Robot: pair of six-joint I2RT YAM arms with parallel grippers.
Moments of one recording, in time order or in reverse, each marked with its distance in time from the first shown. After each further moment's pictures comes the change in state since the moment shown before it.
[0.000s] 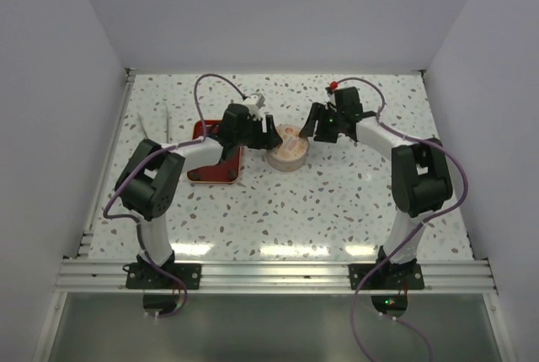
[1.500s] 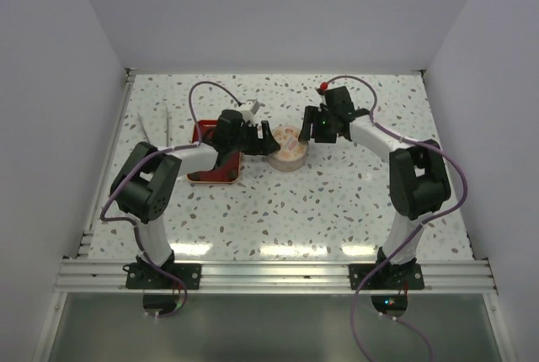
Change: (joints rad) left arm 0.023 -0.030 -0.087 0.054 0.075 -0.030; right arm 0.064 -0.008 0.054 -0.127 0.146 -0.100
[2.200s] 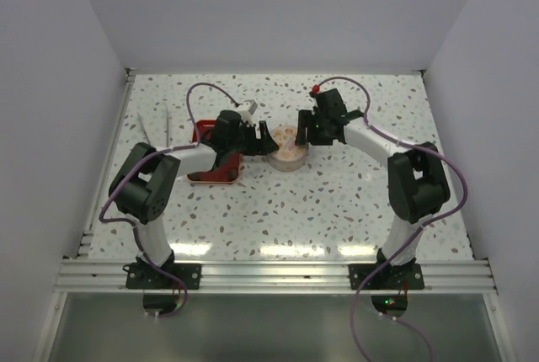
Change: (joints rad) left arm 0.010 -0.015 -0.023 -0.004 -0.003 -0.026; right arm 0.066 -0.023 -0.002 -0.040 0.086 -0.024
